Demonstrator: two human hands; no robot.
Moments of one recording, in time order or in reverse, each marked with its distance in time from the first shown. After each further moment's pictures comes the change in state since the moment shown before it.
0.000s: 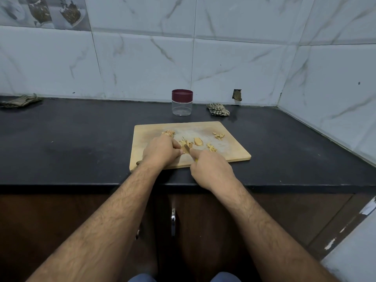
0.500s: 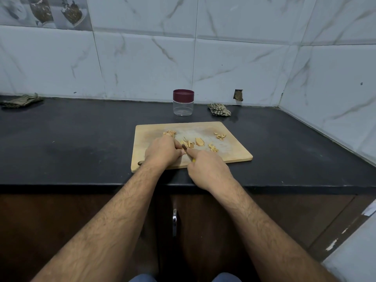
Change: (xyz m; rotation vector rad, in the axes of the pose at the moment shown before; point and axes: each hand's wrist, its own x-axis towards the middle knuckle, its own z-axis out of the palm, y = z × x) left_hand 0.002 0.000 0.002 0.010 -0.014 -0.018; right_hand 0.006 -0.004 0.008 0.040 0.036 -0.044
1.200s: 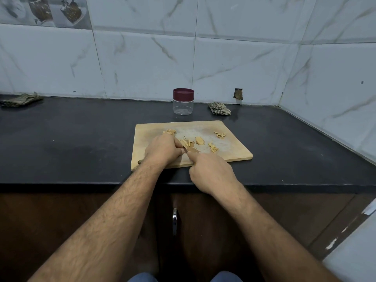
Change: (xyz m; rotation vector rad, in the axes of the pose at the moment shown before) left_hand 0.003 0.000 -0.001 -0.041 -0.018 -0.009; right_hand -0.011 0.002 -0.005 -0.123 -0.048 -0.028
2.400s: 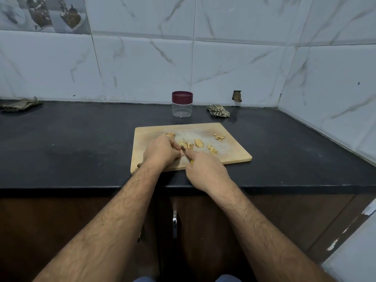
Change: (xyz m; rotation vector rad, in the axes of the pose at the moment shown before) left_hand 0.000 -0.003 0.001 -0.129 0.030 -0.066; right_hand 0.011 -0.005 0.007 0.143 0.059 0.029
